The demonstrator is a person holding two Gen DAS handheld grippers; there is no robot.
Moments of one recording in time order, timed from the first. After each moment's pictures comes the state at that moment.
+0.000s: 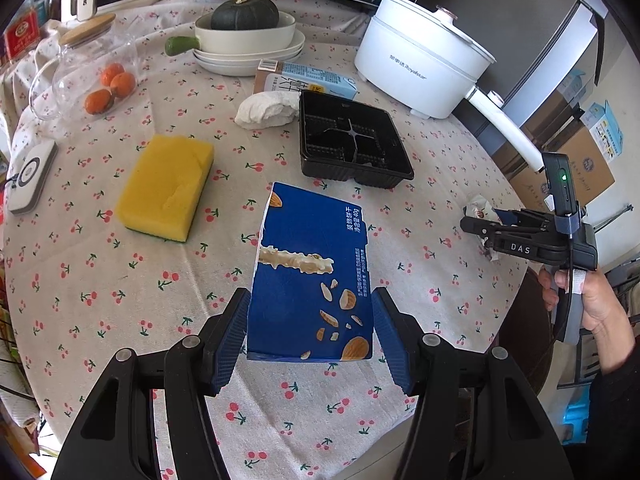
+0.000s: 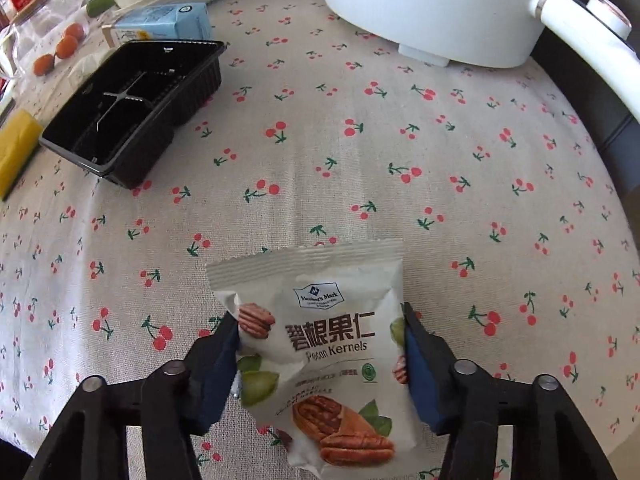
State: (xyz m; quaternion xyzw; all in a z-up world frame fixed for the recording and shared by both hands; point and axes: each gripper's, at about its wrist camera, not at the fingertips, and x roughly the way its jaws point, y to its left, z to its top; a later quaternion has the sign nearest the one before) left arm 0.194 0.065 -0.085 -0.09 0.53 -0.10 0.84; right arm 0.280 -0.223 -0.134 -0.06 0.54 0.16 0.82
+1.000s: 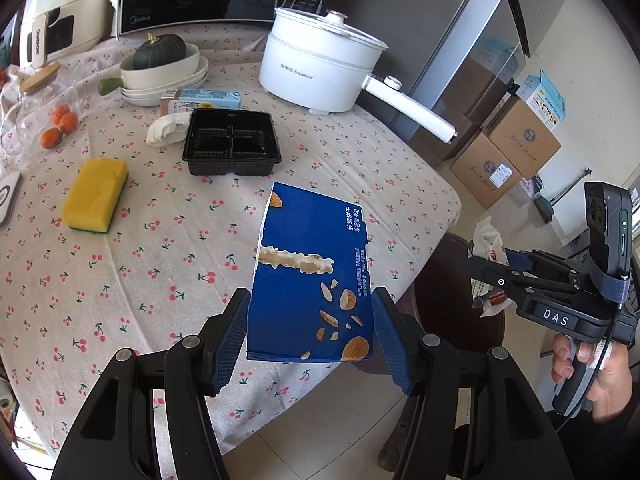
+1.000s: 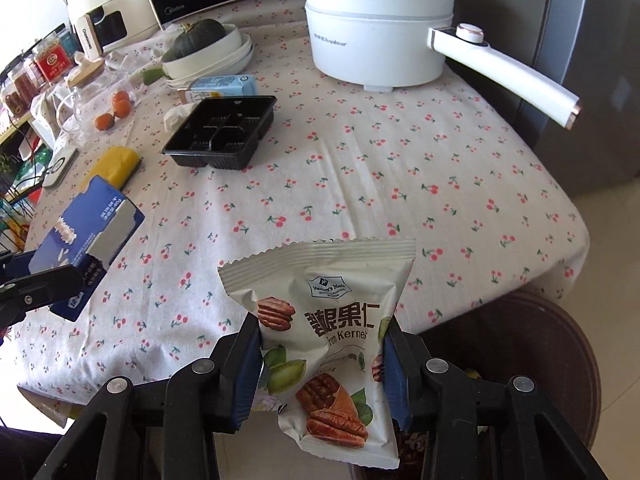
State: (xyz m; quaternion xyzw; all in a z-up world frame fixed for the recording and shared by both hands) left arm 0.119 -0.009 -0.045 -0.07 0.48 -0.19 0.85; right arm 0.109 -0.246 -0.042 0.02 0.48 0.12 0.87
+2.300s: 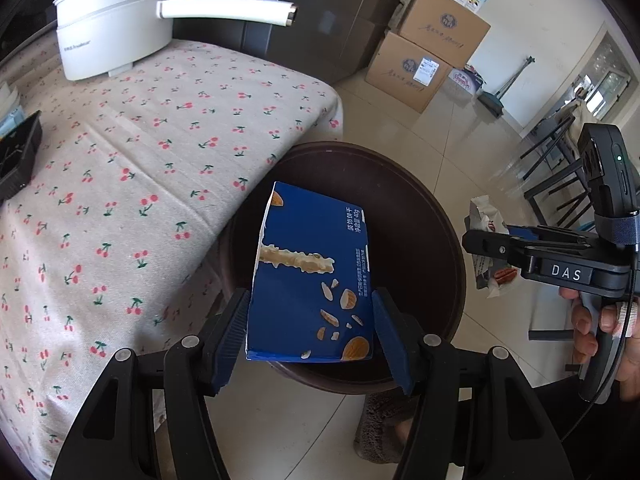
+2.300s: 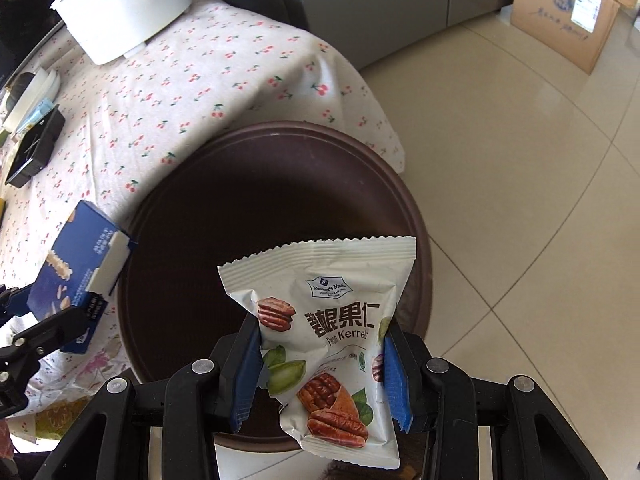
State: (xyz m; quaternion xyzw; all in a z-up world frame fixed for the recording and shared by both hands) left arm 0.098 -0.229 -0.117 0.06 0.52 -0.33 0.79; right arm 0.024 -0.446 -0.109 0.16 0.54 -0.05 0.82
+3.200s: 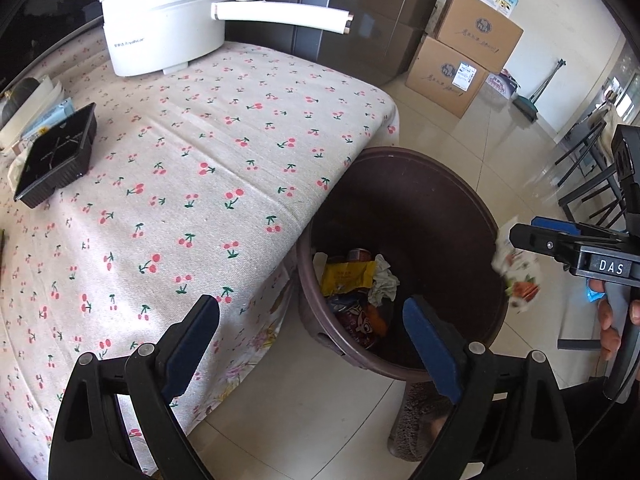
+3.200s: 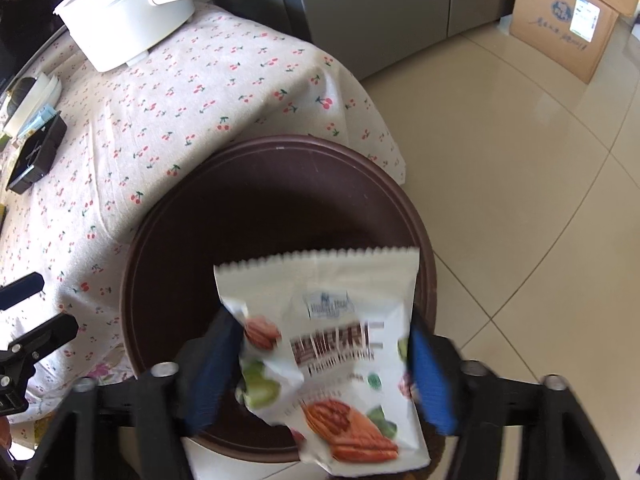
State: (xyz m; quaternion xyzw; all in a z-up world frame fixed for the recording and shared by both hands) left arm 0.112 -0.188 -0.110 0.08 0.52 -0.26 0.81; right arm 0.032 -0.435 -0.101 0.16 0.53 -0.05 0.83
